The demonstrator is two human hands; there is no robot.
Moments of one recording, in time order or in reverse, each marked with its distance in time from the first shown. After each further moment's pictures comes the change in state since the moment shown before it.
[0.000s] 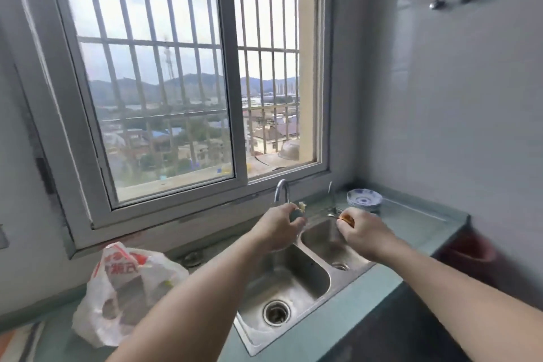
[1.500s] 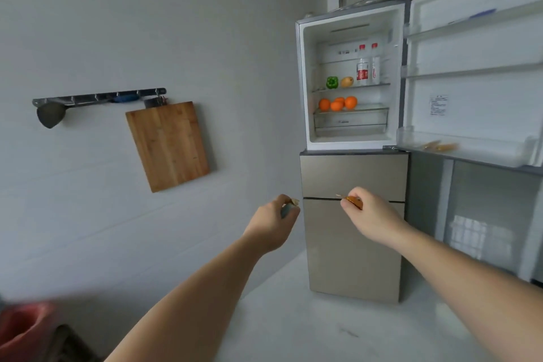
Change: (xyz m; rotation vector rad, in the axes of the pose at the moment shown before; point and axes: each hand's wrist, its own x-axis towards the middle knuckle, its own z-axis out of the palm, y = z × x) left_hand -0.282 0.480 0.319 -0.407 -0.949 1.284; right_hand -0.571 0.167 -0.258 -0.319 1.081 1.297
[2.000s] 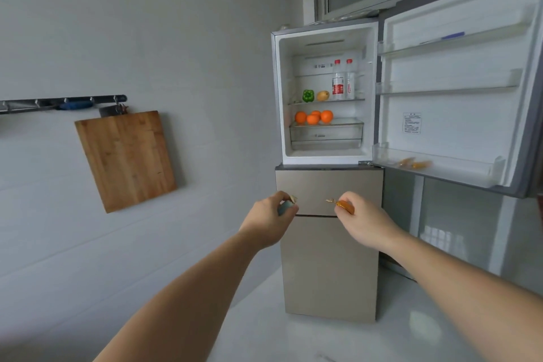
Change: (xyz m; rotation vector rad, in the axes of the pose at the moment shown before) left_hand 0.090 0.038 0.031 -0.085 -0.026 0.107; right_hand 0.058 0.033 -0.037 -0.060 0.010 -0.013
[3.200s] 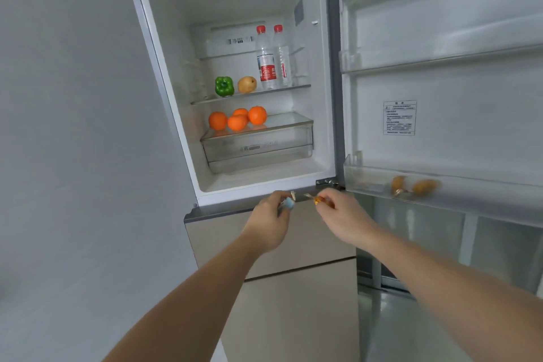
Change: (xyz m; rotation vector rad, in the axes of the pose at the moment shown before) left_hand 0.469 -0.077 0.209 -0.049 -0.230 0.211; right_hand 0.406 0.199 0.049 0.102 0.159 0.200
